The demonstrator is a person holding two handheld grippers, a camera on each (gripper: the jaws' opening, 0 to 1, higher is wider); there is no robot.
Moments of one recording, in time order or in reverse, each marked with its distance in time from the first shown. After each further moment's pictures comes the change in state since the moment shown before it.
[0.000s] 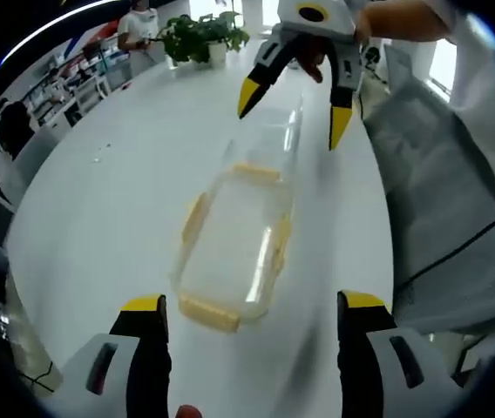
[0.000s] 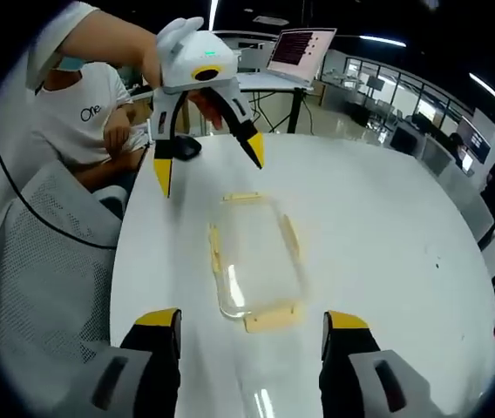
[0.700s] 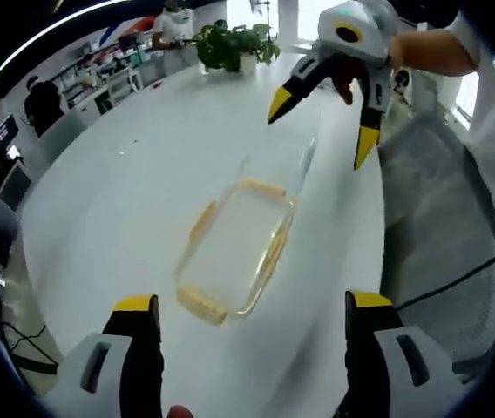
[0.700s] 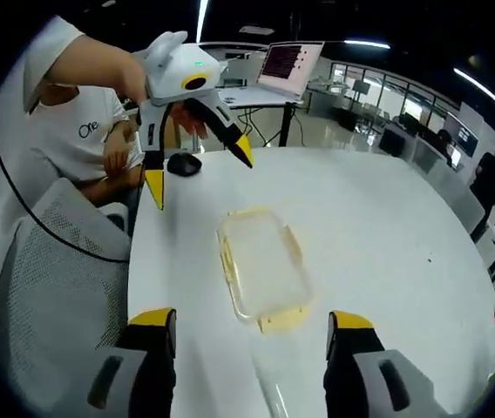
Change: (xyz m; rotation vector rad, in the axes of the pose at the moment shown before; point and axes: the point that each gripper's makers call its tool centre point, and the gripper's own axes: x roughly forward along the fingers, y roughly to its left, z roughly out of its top) left arm -0.025 -0.013 0.010 -0.144 -0.058 0.090; right arm -0.023 0.016 0.012 0.057 -0.064 -0.035
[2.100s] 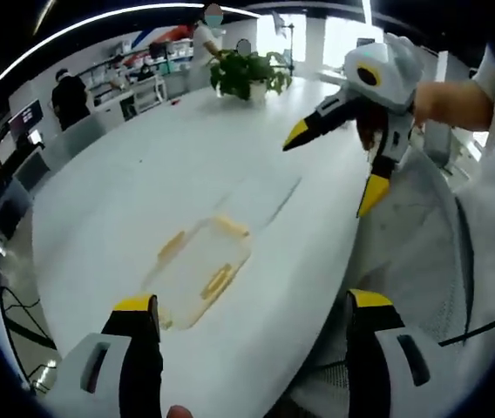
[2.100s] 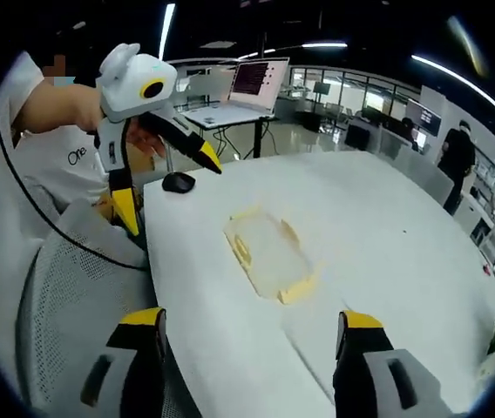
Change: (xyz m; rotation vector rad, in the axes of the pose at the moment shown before) left arm -0.027 -0.074 0.042 -0.141 -0.109 0.076; right arm -0.052 0.043 -0.012 0.149 -0.078 -0.120
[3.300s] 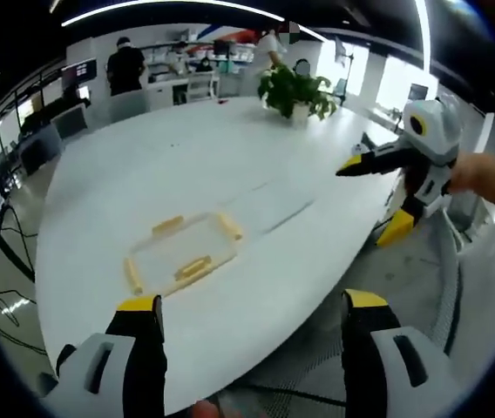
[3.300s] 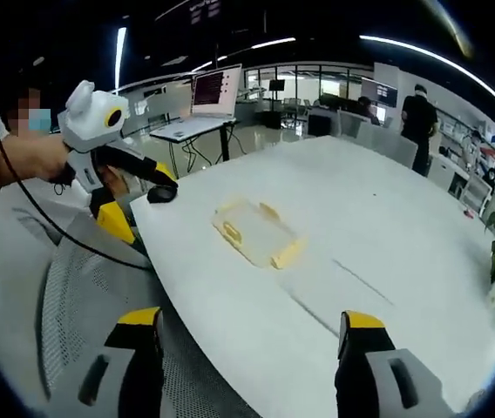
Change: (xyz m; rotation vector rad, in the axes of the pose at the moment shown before) left arm -0.007 -0.041 0.003 -0.273 -0.082 0.111; right arm -0.045 0.012 -0.037 0.202 -0.042 -0.101
